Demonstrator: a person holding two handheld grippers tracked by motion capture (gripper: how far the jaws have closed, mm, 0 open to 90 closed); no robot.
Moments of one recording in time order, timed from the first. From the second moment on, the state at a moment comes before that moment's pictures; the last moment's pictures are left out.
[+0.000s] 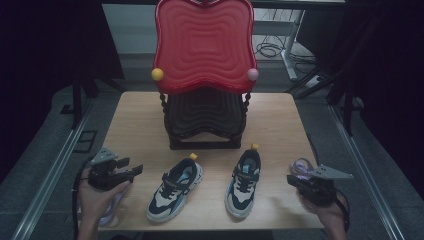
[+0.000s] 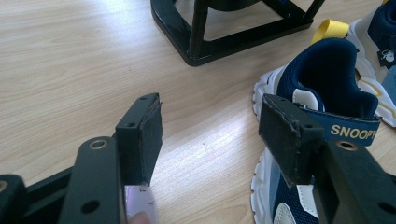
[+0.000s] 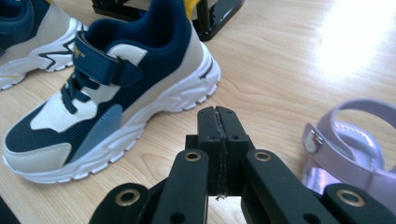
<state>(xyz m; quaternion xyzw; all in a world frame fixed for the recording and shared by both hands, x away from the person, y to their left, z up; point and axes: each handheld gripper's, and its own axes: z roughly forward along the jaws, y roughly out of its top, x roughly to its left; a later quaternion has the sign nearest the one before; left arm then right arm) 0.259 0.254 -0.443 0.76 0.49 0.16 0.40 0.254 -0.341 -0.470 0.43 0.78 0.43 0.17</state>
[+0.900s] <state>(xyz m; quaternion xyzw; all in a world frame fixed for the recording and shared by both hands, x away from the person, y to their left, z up) 0.254 0.252 -0.446 0.76 0.49 0.15 0.40 0.248 -0.421 -0.475 0.49 0.74 0.42 0.21</state>
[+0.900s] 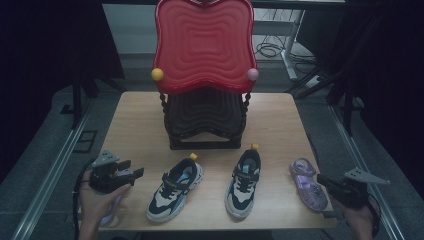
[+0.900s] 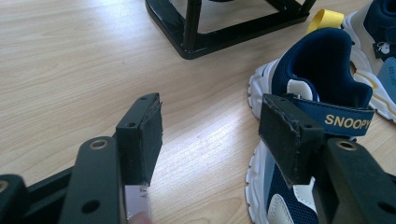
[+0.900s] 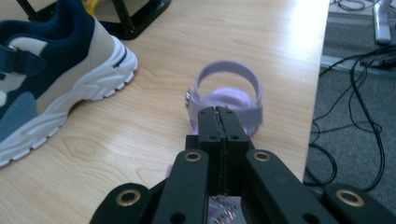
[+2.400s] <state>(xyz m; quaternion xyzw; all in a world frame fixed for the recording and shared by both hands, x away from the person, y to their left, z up) 0.255 0.255 -0.451 0.76 0.49 0.15 0.40 0.227 -0.433 -0.501 0.50 0.76 0.39 0.16</state>
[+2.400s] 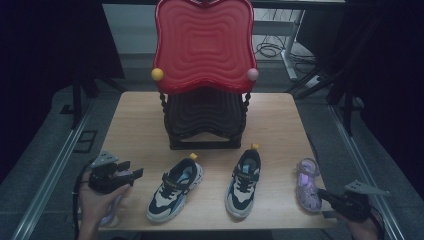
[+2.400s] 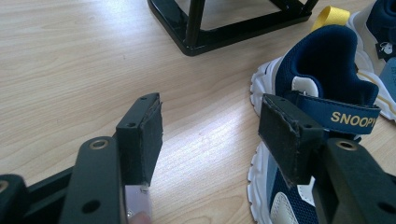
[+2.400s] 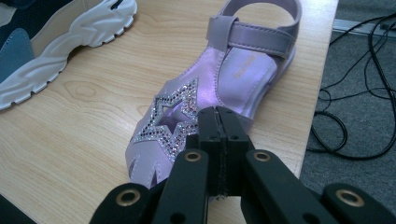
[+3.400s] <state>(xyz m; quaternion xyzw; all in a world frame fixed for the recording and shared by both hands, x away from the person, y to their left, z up) 0.255 0.256 -0.453 0.76 0.49 0.15 0.40 0.234 -0.405 -0.499 0.47 0.78 0.40 0.13</state>
